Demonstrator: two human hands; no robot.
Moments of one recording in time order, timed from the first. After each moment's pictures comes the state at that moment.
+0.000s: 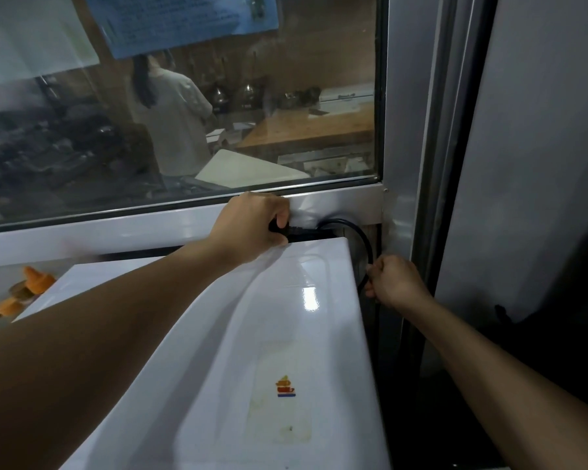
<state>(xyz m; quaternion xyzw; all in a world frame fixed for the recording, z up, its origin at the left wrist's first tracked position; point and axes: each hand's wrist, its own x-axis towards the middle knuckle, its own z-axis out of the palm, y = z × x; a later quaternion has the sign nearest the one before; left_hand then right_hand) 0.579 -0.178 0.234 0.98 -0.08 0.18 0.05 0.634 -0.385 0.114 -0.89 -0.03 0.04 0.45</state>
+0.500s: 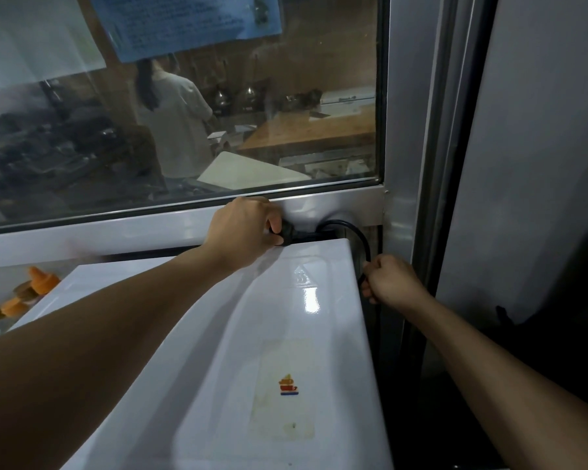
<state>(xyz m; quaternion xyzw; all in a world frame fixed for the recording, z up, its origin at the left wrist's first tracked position) 0.573 -0.170 0.229 0.98 -0.04 0.19 0.04 0.630 -0.381 0.119 -0.87 -0.04 0.06 0.49</state>
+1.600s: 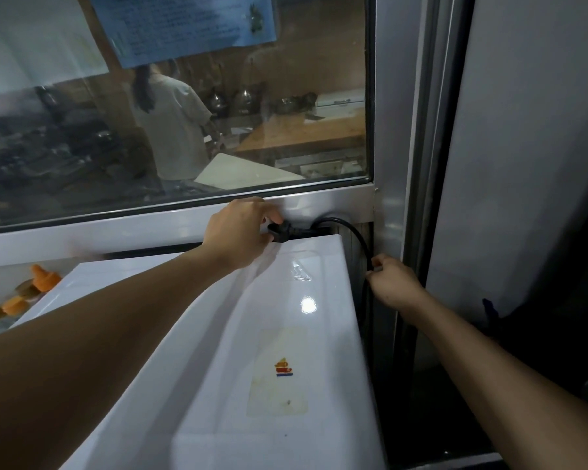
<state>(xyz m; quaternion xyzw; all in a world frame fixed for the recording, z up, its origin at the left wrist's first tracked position) 0.559 -0.176 0.230 0.98 -0.03 0.19 0.05 0.618 -0.397 0.116 -0.89 -0.04 0.06 0.45</state>
